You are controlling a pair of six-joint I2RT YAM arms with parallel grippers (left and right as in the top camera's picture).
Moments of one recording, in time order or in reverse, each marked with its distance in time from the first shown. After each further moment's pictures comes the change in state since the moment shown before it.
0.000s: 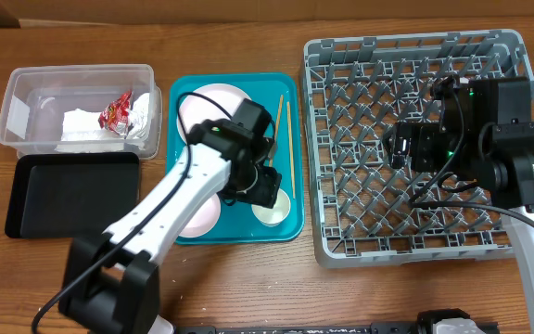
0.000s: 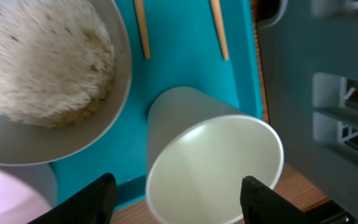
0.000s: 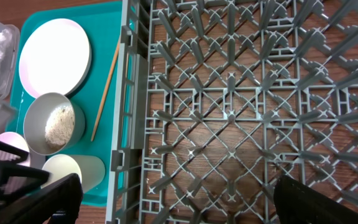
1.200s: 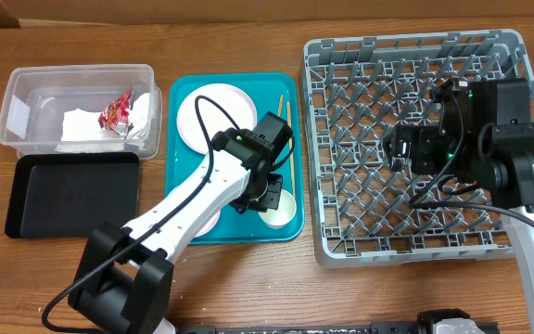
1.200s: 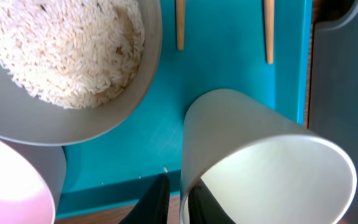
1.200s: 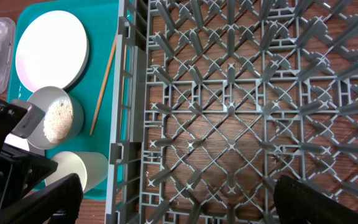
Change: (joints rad) left arm -0.100 0.051 -0.016 0.003 -0.174 -0.198; right arm 0.000 0.000 0.000 -0.027 0.000 0.000
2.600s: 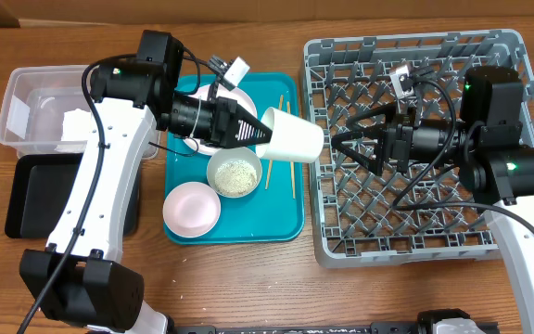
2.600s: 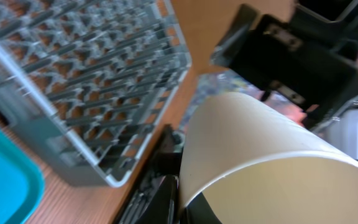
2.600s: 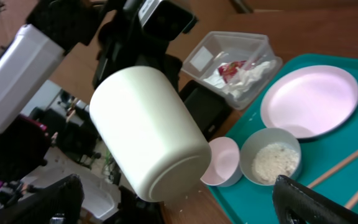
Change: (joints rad) left arm 0.429 -0.006 0.446 -0.345 1.177 0.599; right arm -0.004 0.001 -0.176 0.532 -0.979 -0.001
